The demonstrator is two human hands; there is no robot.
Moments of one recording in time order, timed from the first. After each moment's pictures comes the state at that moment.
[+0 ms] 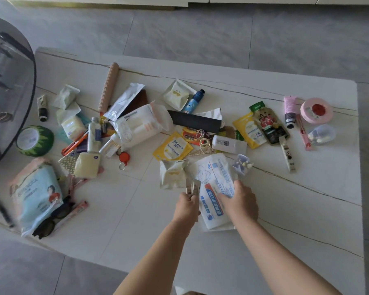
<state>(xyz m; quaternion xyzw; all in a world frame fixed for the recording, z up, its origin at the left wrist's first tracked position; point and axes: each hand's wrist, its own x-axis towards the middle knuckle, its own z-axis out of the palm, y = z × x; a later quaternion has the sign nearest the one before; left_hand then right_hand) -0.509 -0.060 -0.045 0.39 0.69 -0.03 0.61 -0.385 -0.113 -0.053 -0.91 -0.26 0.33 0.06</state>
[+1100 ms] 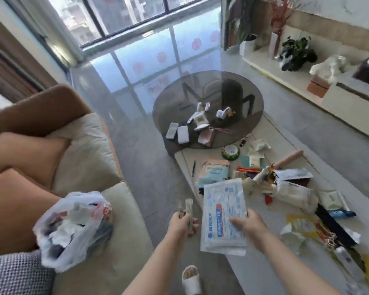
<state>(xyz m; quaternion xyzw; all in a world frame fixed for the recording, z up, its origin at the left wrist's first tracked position) -0.835 -0.159 0.285 0.02 0.75 0.40 0.53 -0.663 -0.068 0.238 -0.57 -0.36 0.73 0.15</state>
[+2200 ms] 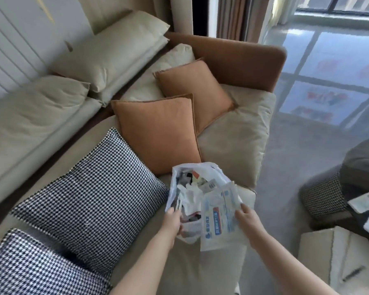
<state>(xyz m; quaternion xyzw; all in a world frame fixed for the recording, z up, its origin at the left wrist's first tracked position) -1.221 -0.435 0.251 -0.29 0.73 0.54 0.29 -1.190 -0.227 0.224 -0.36 -0.71 0.59 -0.16</state>
